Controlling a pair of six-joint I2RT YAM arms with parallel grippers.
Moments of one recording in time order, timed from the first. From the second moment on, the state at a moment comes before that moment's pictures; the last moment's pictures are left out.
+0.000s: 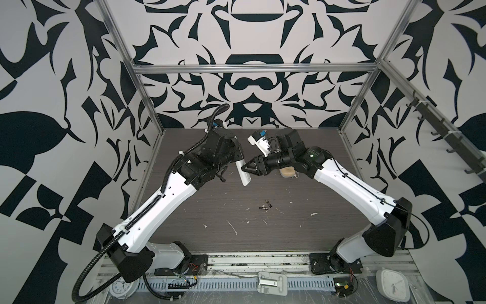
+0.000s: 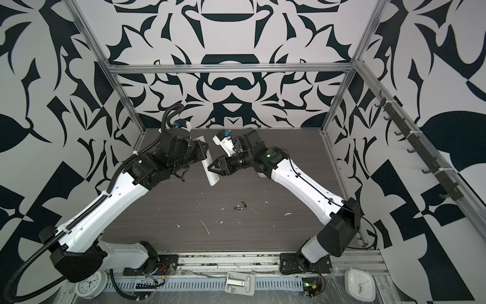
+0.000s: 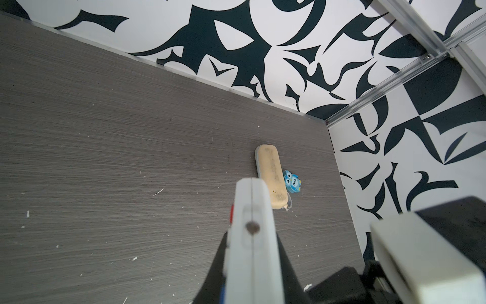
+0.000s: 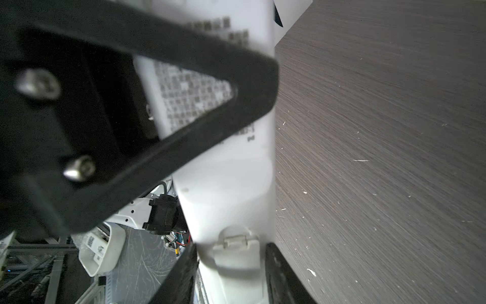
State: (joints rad) left arm -0.75 1.32 1.50 -0.72 -0.24 -0.74; right arm 0.70 1.53 1.52 -0.60 -0.64 0.31
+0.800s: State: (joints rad) left arm -0.74 1.31 1.48 -0.71 -0.24 -0.74; right arm 0.71 1.53 1.51 -0.60 -0.63 0.30
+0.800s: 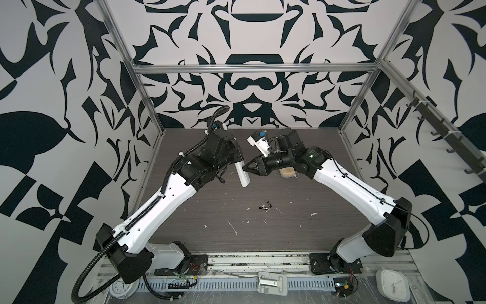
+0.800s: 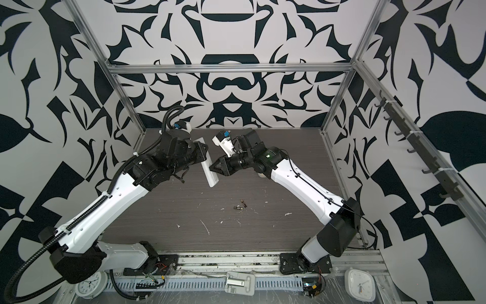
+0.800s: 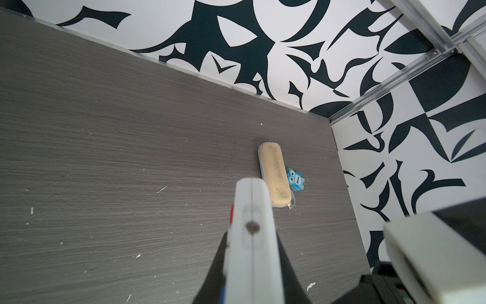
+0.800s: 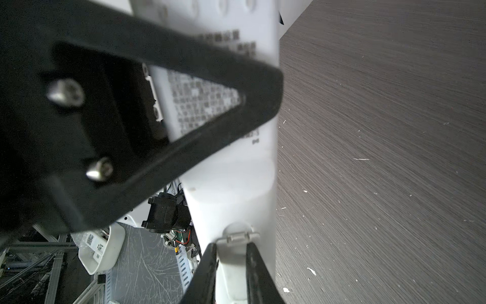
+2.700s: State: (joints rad) left arm -0.74 1.20 1.38 -0.59 -0.15 -0.68; right arm 0.73 1.49 1.52 -0.65 -0.62 0.23
